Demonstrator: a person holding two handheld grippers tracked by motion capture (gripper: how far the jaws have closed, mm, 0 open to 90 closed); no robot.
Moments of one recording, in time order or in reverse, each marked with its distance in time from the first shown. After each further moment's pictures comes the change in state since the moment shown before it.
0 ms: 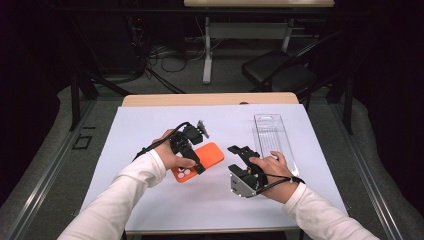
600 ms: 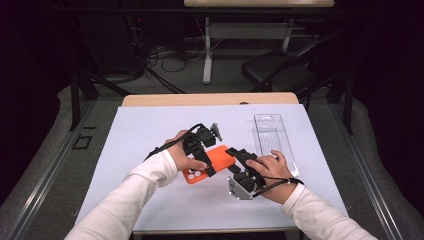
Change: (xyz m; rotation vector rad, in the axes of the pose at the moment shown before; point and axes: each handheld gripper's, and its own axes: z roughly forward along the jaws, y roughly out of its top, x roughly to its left) left arm -0.022 0.023 0.007 0.023 -0.007 0.073; right arm 0.006 0.002 0.004 0.001 -0.011 -0.068
